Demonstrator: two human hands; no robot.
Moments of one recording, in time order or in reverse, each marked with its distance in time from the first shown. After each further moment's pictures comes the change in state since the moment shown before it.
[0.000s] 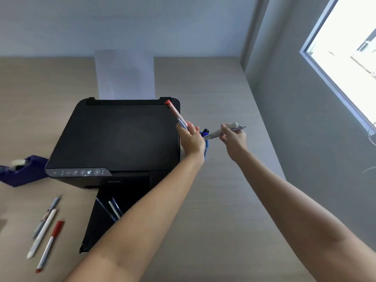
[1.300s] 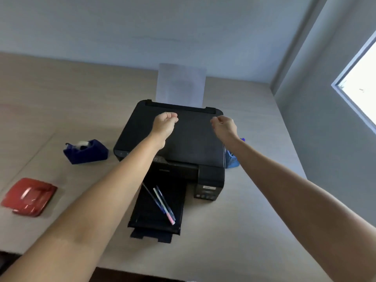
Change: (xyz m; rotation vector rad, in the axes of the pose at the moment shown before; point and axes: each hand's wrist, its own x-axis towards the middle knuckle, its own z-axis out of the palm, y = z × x) left_hand 0.066 0.102 -0.207 0.344 -0.157 0.059; right_hand -0.091 -0.022 0.158 -0.726 -0.143 -0.269
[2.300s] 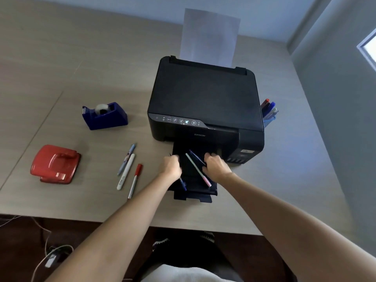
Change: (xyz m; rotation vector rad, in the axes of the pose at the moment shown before) left_hand -0.079 -0.213 -0.096 0.939 -0.258 -0.172; right_hand -0.168 0.105 0.161 -0.879 -0.448 -0.073
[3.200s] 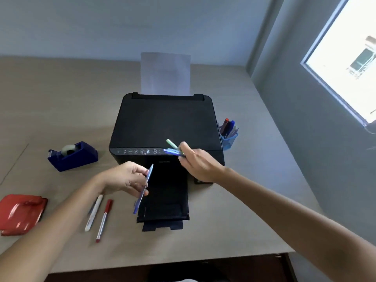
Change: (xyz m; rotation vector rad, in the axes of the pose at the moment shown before) left_hand -0.056 0.044 -0.138 -0.460 -0.537 0.136; right_hand -0.047 0.020 -0.133 0.176 0.264 -0.497
